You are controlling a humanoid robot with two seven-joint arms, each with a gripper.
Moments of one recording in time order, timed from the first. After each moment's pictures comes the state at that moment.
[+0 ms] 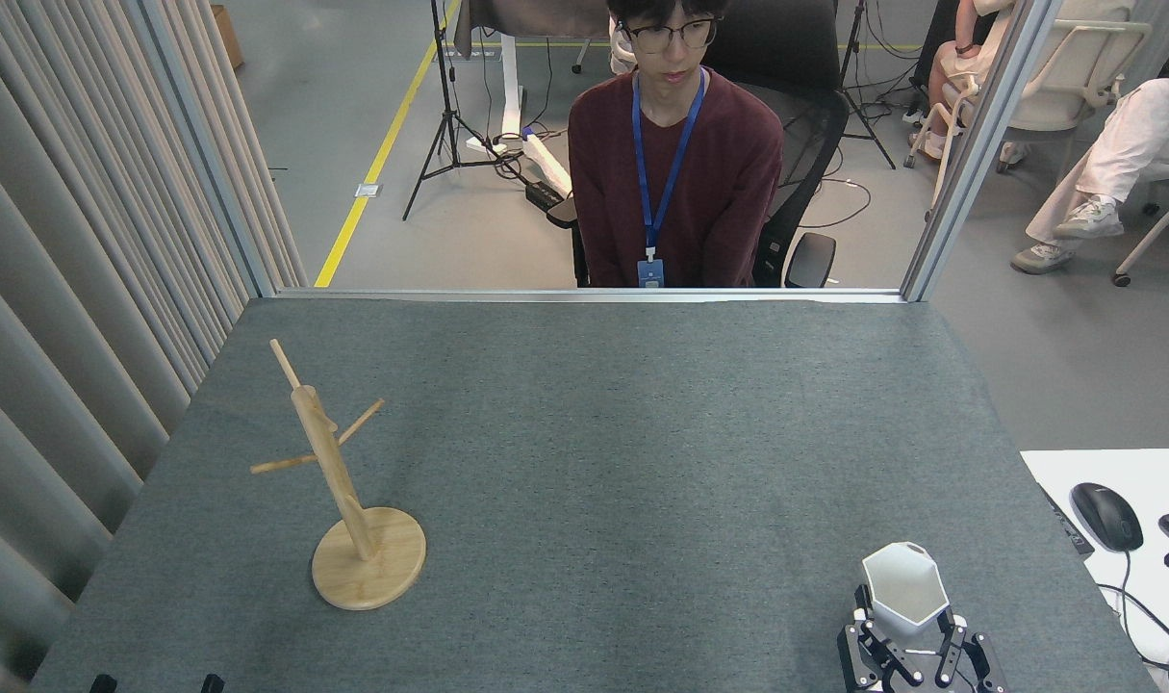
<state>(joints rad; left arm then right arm) 0.41 0.07 0.39 -1.67 -1.38 -0.41 0.33 0.08 -0.10 -0.05 -1.26 1.39 -0.04 -0.40</state>
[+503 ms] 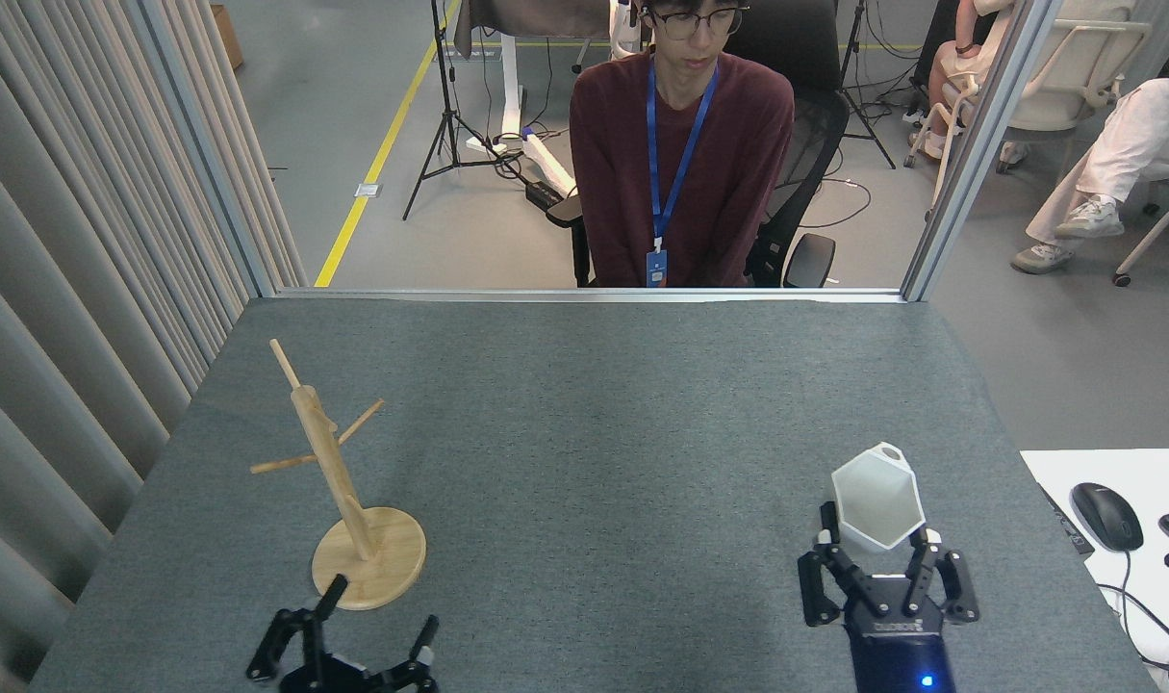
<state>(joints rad) 0.24 0.03 0.02 -1.70 -1.64 -0.42 0.33 0.08 -0.01 0.00 -1.57 1.46 -0.04 -0.42</state>
